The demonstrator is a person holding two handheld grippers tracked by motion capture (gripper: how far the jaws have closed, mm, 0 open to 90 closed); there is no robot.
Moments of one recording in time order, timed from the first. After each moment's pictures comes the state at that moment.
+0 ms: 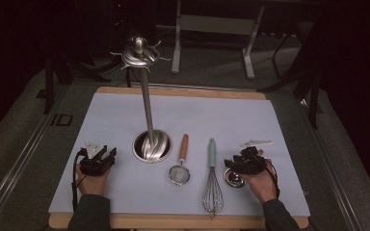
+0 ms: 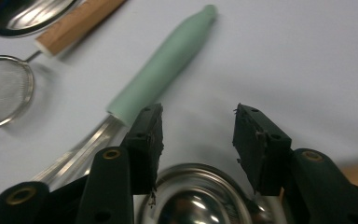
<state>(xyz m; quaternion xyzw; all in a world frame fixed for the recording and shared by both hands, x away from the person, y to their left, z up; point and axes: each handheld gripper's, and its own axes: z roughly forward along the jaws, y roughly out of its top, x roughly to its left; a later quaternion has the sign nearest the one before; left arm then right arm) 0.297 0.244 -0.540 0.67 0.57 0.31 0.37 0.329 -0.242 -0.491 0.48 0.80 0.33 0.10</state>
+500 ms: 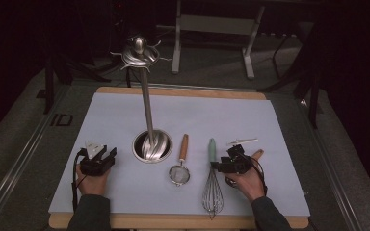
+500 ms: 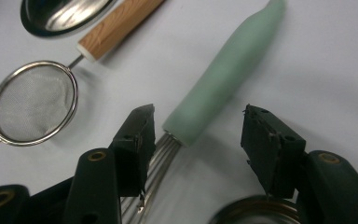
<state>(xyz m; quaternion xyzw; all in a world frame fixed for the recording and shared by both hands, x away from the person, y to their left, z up) 0.297 0.243 -0.540 0.67 0.57 0.31 0.37 0.337 -0.207 -0.499 0.48 0.81 0.33 0.04</state>
